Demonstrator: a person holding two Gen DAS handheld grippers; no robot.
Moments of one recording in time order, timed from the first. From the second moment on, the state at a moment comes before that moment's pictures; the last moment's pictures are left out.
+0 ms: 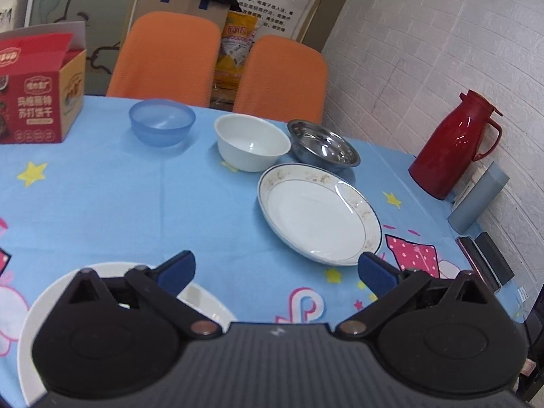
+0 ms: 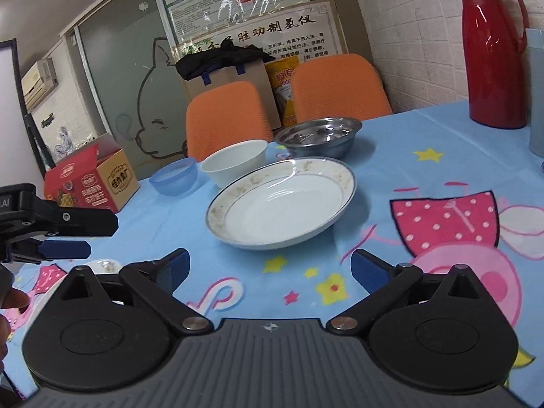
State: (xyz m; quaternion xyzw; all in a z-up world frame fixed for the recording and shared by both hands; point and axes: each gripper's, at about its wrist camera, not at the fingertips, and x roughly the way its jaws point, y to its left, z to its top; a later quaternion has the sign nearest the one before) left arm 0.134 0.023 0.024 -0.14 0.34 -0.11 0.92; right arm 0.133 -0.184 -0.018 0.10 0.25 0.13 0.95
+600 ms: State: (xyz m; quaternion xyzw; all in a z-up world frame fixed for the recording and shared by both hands) left arm 0.280 -0.020 -0.035 -0.11 0.42 -0.04 0.90; right arm 0.252 -0.173 -0.049 0.01 0.33 0.12 0.94
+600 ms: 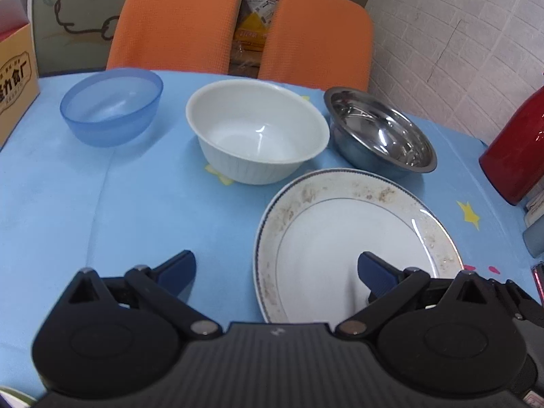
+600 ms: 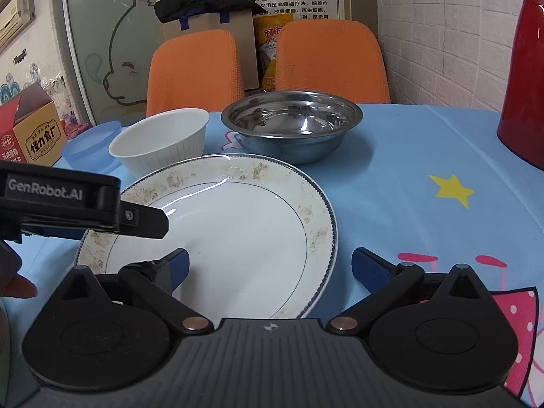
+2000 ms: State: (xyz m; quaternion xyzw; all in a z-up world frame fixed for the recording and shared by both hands) left arm 0.278 -0.051 -0.043 -0.04 0.41 0.01 0.91; right arm 0.254 -0.174 -0.047 0.01 0.32 0.13 0.94
